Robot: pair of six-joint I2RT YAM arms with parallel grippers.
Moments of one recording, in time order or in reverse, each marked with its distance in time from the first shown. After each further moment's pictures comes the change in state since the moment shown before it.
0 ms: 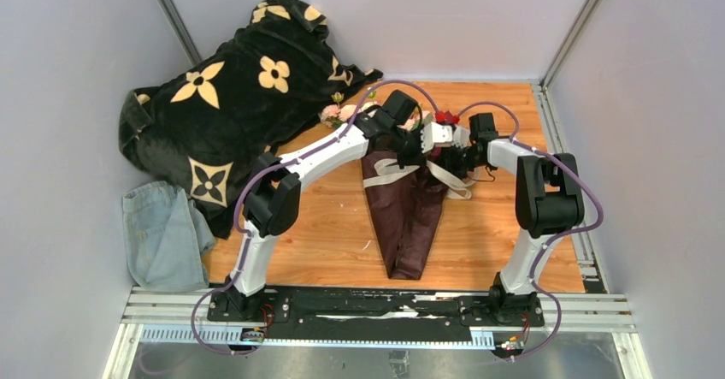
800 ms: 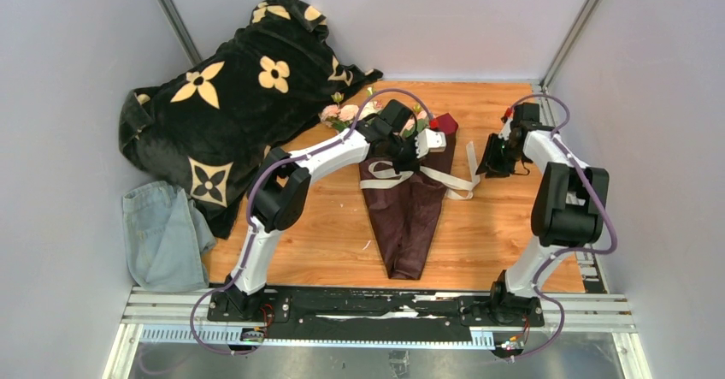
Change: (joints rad) left arm 0.040 0.064 -0.079 0.104 -0.017 -0.036; right arm -0.228 -0.127 0.112 -0.262 0.358 -0.004
